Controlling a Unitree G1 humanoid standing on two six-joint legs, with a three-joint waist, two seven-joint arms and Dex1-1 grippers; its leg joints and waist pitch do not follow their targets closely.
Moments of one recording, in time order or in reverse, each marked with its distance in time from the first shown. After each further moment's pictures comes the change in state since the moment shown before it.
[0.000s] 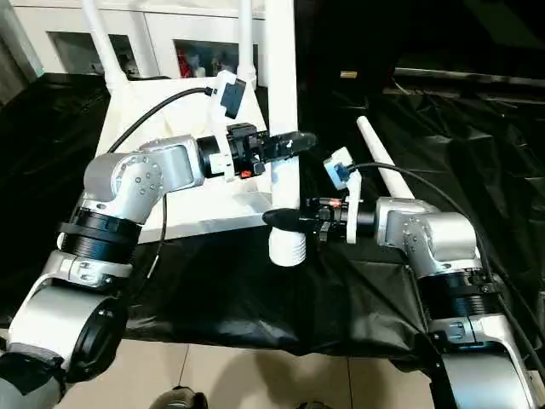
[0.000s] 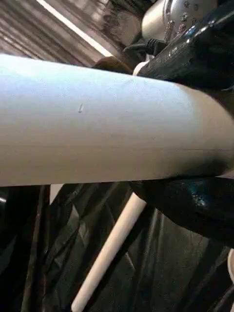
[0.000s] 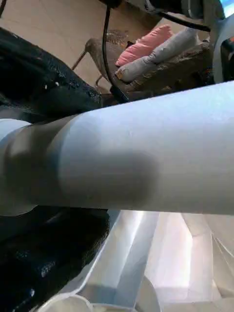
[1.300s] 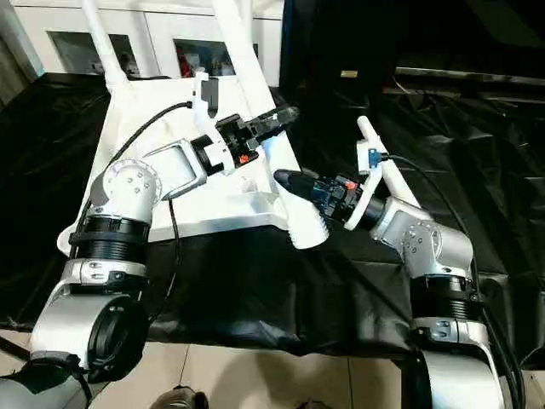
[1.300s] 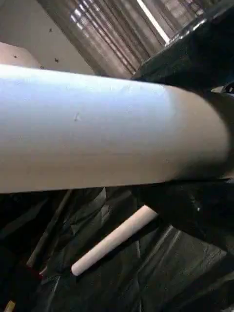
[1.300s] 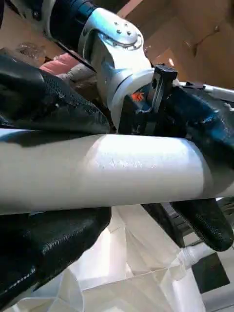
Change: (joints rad) left arm 0.000 -0.141 0.289 0.095 -0.095 0.025 0.250; right arm 0.006 0.150 -0.262 0.118 0.101 -0.115 -0.017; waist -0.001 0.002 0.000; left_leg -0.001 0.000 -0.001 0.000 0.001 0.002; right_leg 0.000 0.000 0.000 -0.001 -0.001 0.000
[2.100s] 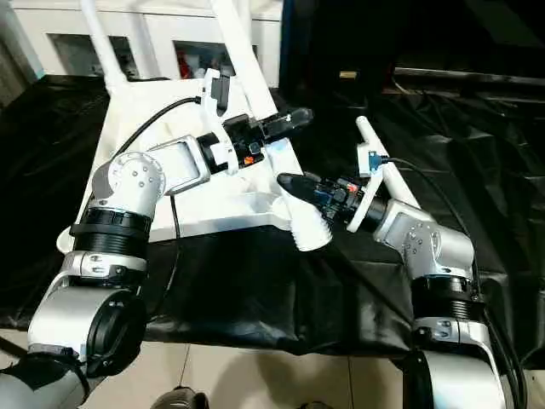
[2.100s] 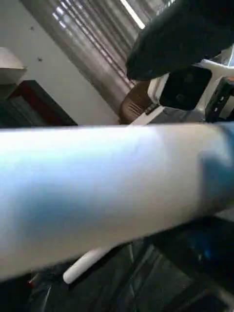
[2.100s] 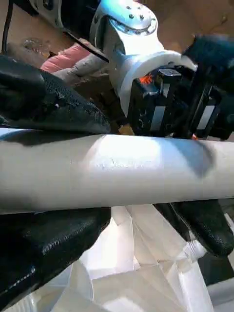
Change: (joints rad) left arm -0.026 0.016 -0.019 0.022 0.020 0.024 -0.025; right arm 0.003 -0.008 -0.002 0.007 -0.035 0.003 0.014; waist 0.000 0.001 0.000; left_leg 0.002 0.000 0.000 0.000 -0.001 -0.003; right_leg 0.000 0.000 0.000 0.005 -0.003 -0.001
